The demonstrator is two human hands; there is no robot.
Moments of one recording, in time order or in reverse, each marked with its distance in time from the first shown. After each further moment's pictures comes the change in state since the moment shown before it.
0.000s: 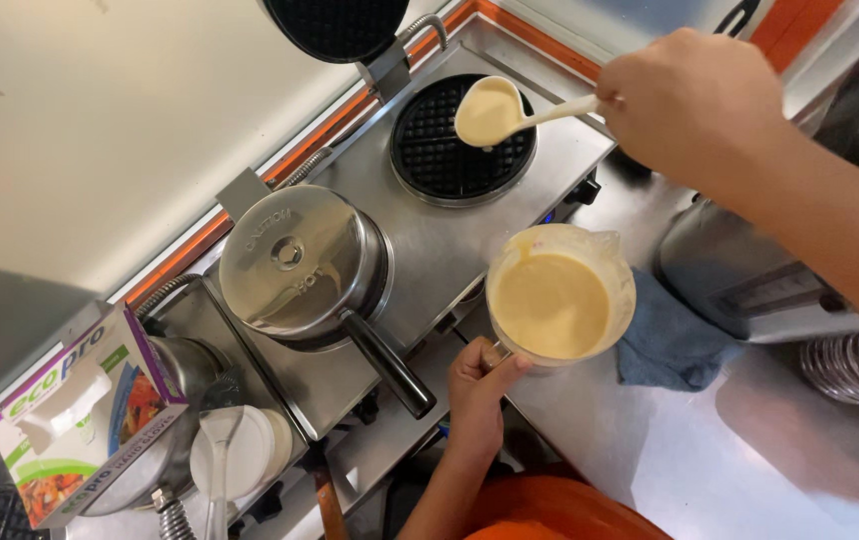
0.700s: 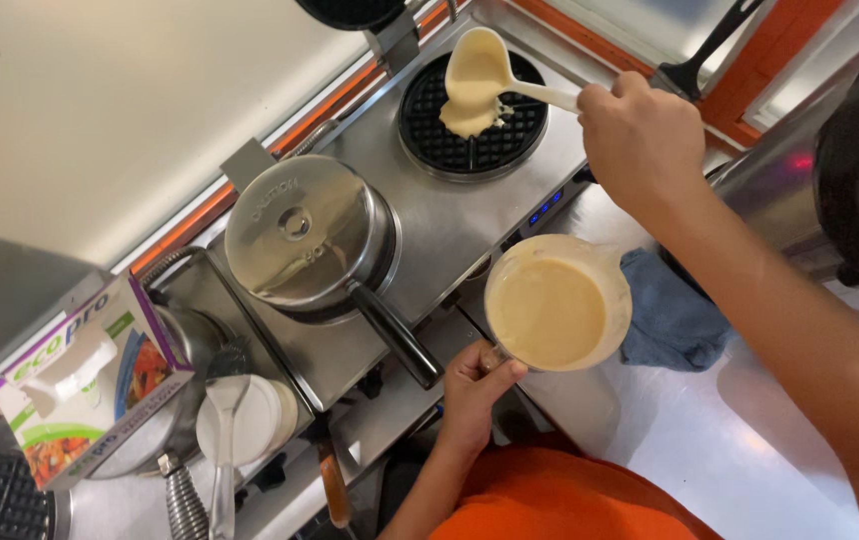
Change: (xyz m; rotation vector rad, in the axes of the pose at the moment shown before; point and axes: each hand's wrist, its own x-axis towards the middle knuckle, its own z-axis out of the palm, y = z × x) left_hand -0.025 -0.013 -0.039 0.023 -0.078 -0.044; right_hand -0.027 -0.022 0.103 0.033 0.294 -0.041
